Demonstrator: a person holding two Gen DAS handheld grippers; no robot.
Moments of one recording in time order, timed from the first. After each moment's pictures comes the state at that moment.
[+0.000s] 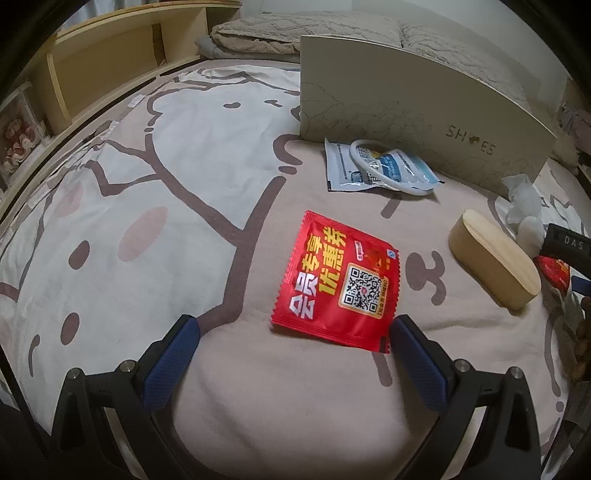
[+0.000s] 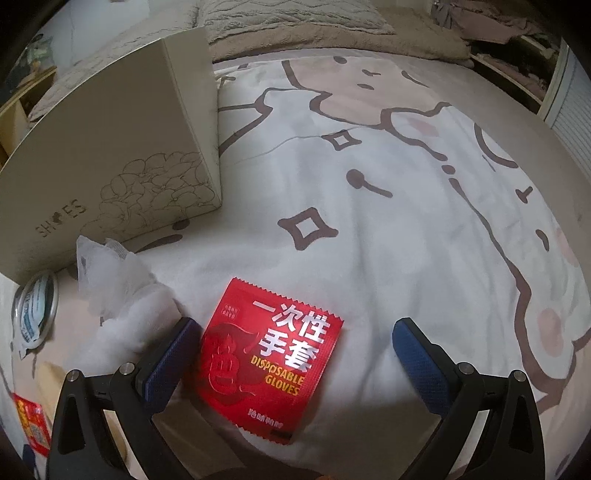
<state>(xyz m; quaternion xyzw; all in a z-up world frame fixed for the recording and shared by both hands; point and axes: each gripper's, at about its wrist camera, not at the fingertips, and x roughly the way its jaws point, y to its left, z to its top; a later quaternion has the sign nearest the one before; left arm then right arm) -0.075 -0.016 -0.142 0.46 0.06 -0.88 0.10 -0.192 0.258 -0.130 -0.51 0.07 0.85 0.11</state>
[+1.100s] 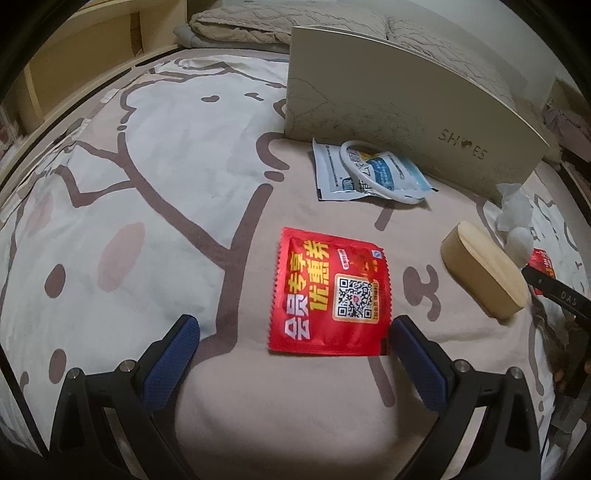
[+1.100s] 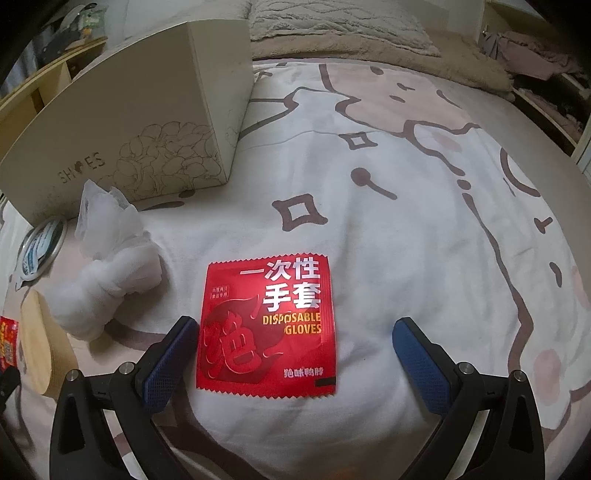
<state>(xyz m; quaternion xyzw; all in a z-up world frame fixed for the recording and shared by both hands) -0.095 -0.028 -0.139 0.49 0.08 -0.87 0.05 -0.172 0.268 -0.136 -0.49 0.02 0.87 0.03</state>
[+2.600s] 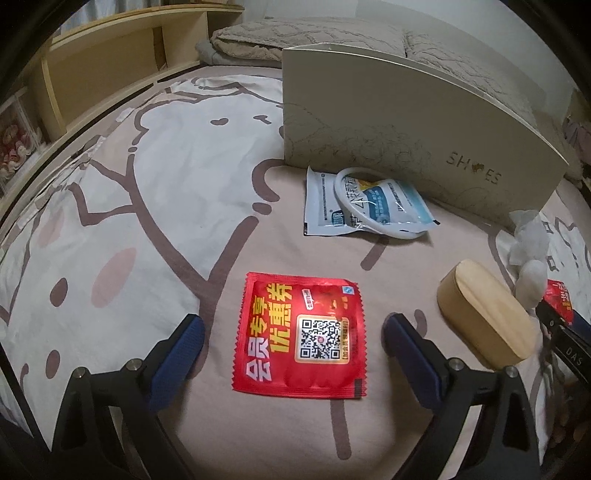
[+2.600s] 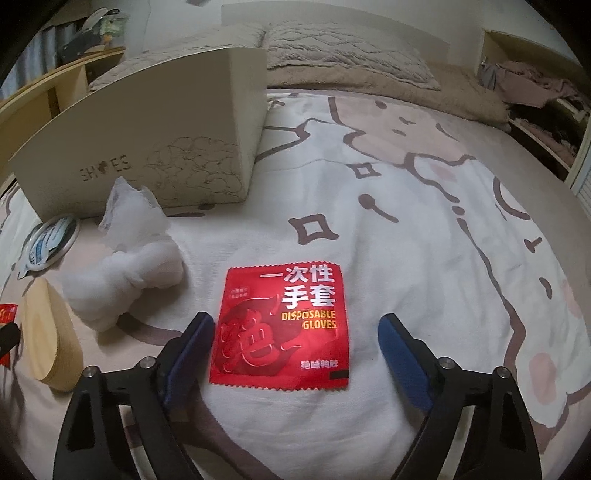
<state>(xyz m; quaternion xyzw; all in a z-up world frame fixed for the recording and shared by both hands) -0.111 -0.005 -0.134 0.45 0.07 -0.88 0.11 -0.158 0.257 -0.129 -0.43 -0.01 0.90 0.03</state>
